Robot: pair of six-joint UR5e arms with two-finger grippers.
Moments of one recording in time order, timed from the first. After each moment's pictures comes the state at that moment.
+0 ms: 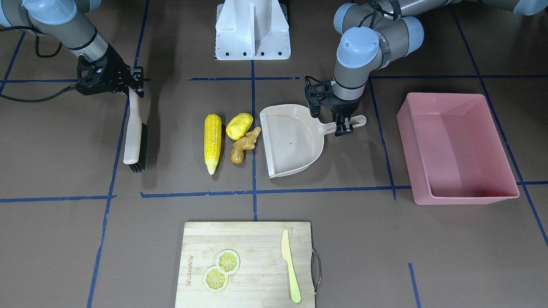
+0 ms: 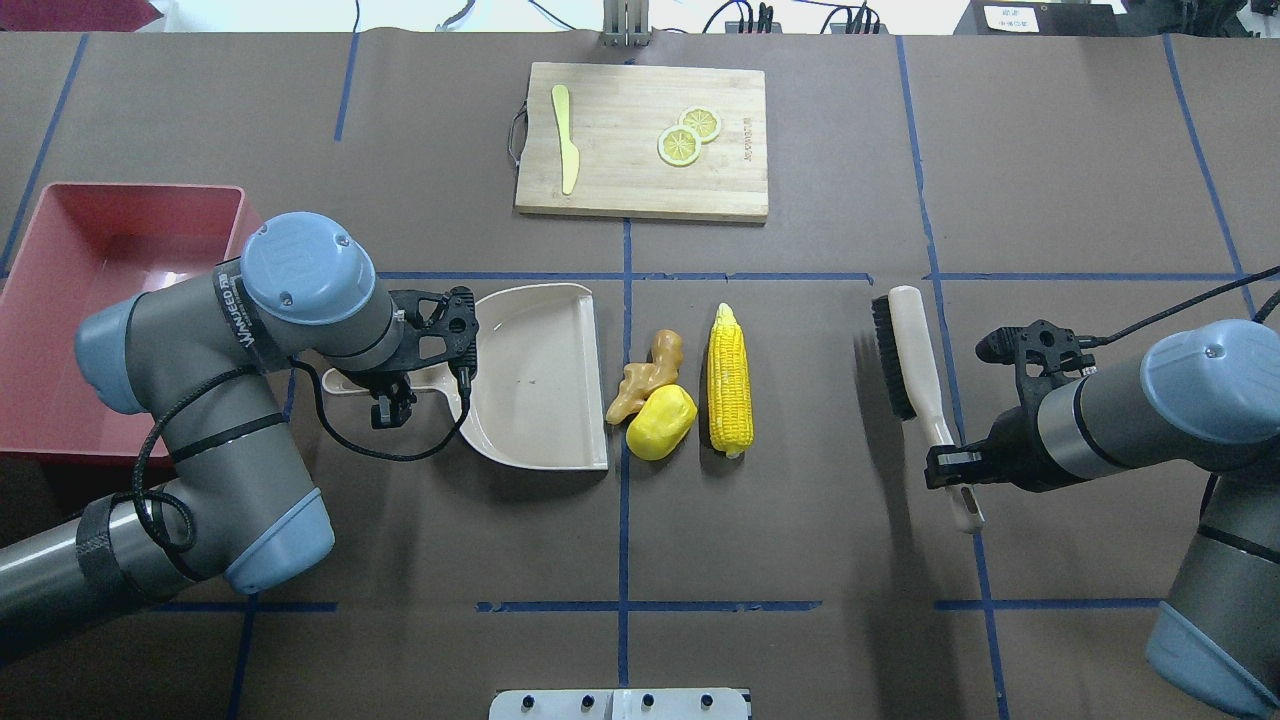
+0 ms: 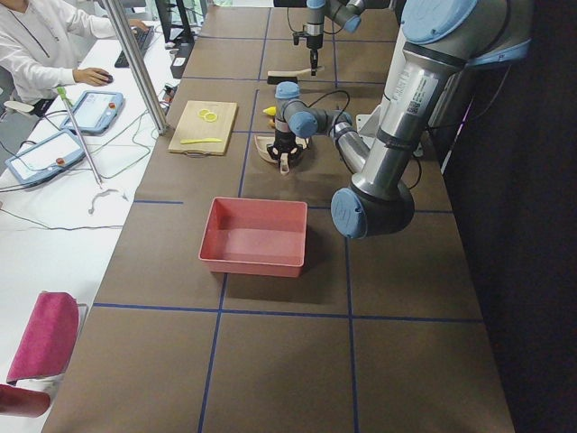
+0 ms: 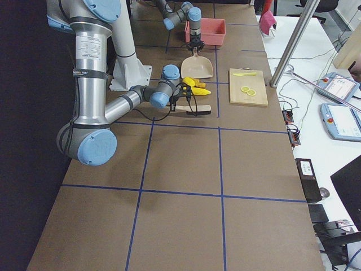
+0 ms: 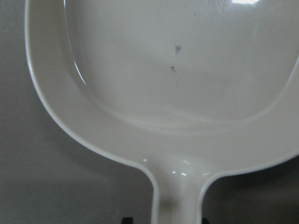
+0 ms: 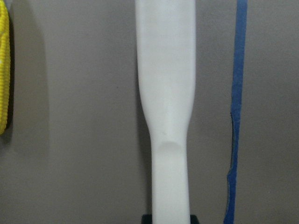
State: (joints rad) left arm -0.59 -2.04 -1.78 -1.55 -1.87 0.34; right arm 0.57 -1.62 2.05 -1.13 2.02 1.18
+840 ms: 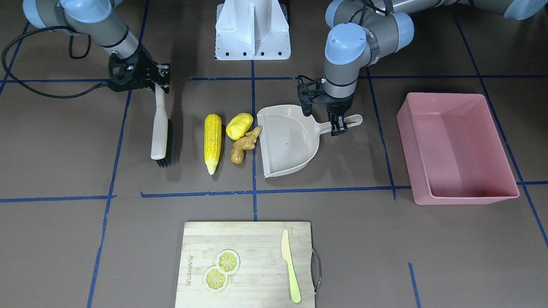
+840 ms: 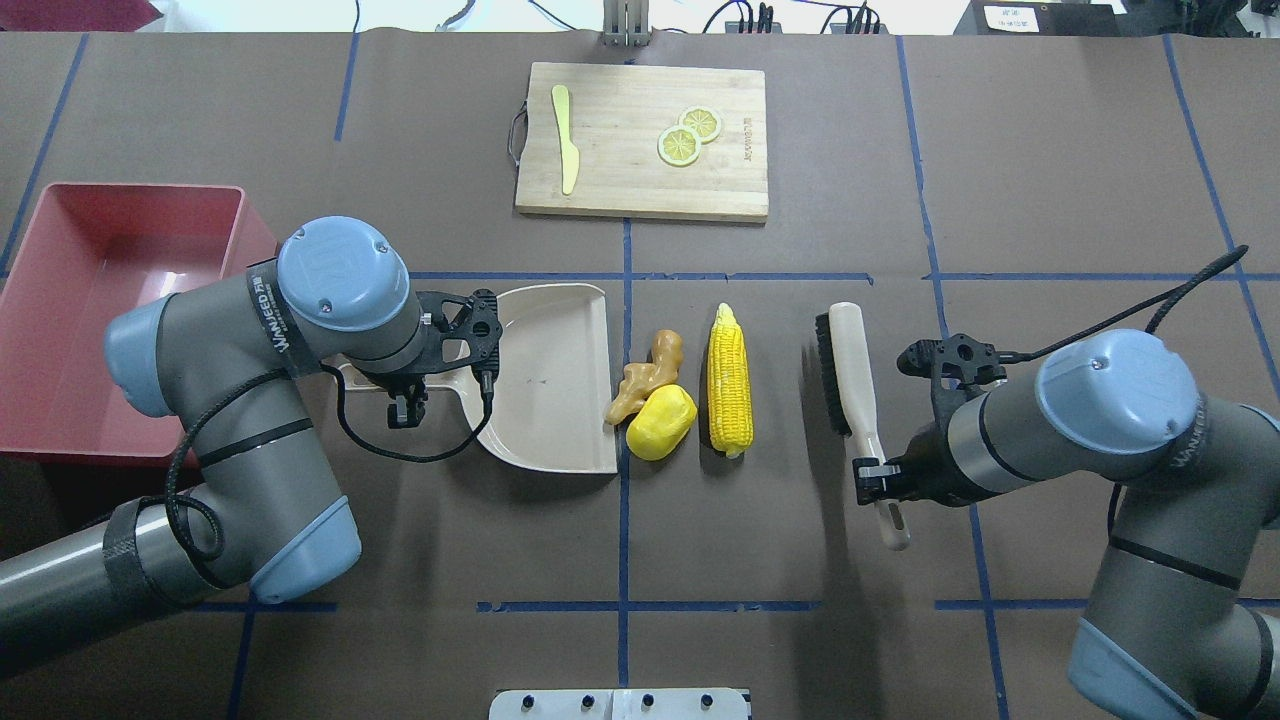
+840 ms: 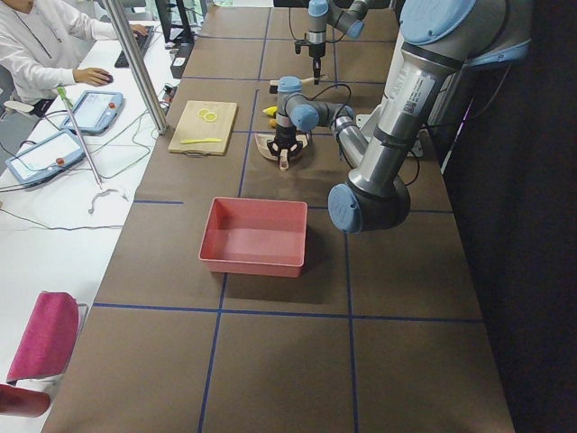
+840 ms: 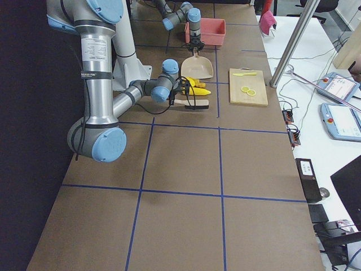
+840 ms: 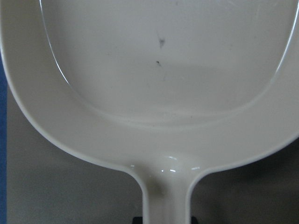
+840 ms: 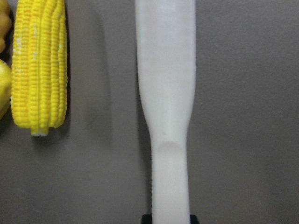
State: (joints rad) left arm -0.56 -2.09 -1.78 -1.48 -1.81 0.35; right arm 0.49 -1.45 2.05 -1.29 2.01 1.26
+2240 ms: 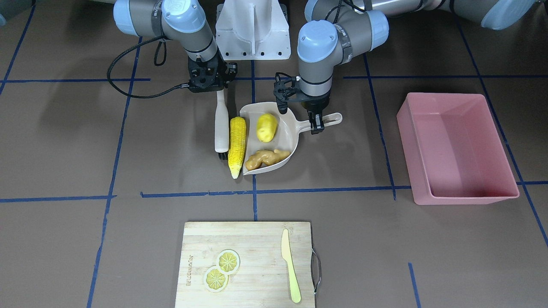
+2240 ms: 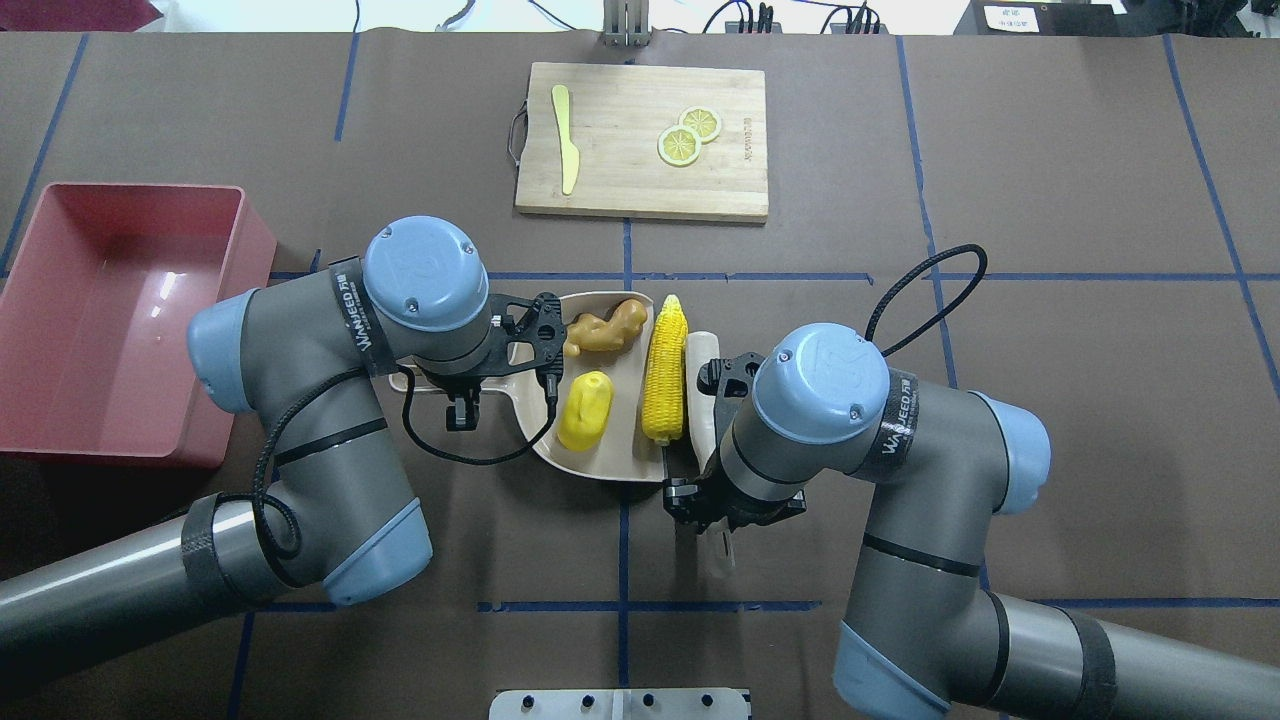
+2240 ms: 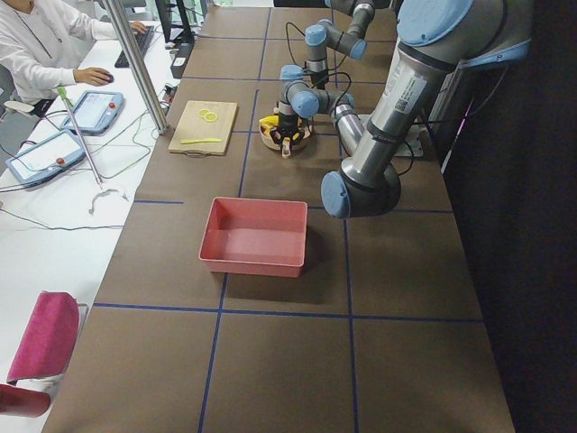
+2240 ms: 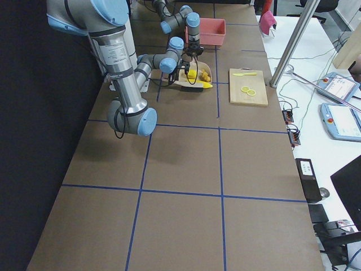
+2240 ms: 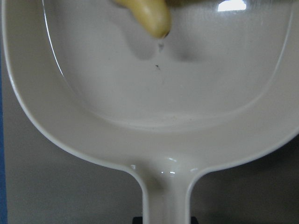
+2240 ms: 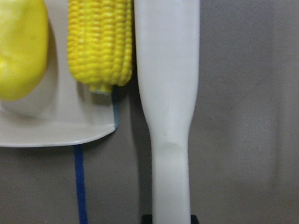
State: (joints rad) left arm -0.53 -2.21 -1.71 -1.43 -1.81 0.33; right arm 0.39 -1.07 1.86 -1.53 2.03 1.32
